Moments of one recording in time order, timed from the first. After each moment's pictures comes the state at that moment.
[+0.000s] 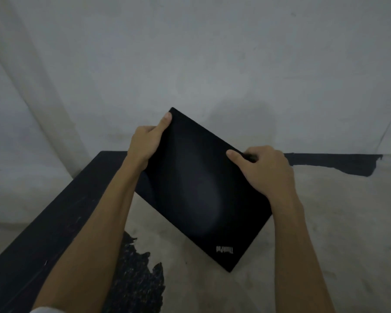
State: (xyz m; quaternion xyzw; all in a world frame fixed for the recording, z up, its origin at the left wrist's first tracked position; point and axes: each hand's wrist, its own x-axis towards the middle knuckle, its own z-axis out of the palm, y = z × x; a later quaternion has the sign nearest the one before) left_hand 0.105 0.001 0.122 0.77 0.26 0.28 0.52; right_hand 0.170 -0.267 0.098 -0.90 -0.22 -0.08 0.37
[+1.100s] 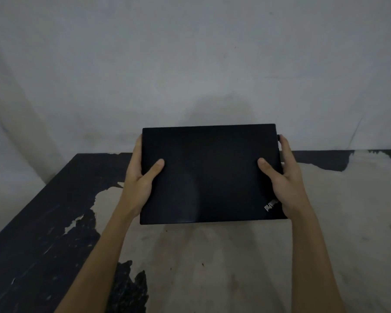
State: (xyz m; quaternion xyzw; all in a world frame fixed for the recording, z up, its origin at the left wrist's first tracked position) left_hand 0.070 -0.048 0.052 0.72 0.07 0.32 0.61; right_hand 0.214 -0.332 0.043 -0.68 -0.18 0.00 0.72
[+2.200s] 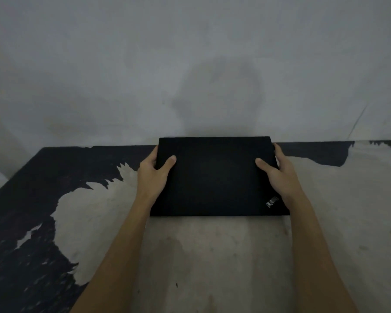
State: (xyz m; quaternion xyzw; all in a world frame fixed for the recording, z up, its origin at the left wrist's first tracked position) left_hand 0.179 -0.072 -0.004 0.75 0.19 0.28 0.57; right_hand 0.315 -0.354 -0.012 -0.77 -0.07 0.08 0.63
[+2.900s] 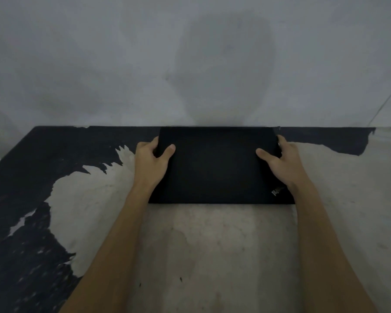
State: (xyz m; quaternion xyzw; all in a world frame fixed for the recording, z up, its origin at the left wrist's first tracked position) left_hand 0.188 -0.044 -0.029 0.82 0.25 0.24 0.46; right_hand 0.336 -0.336 -0.026 -0.85 -0.08 0.08 0.51
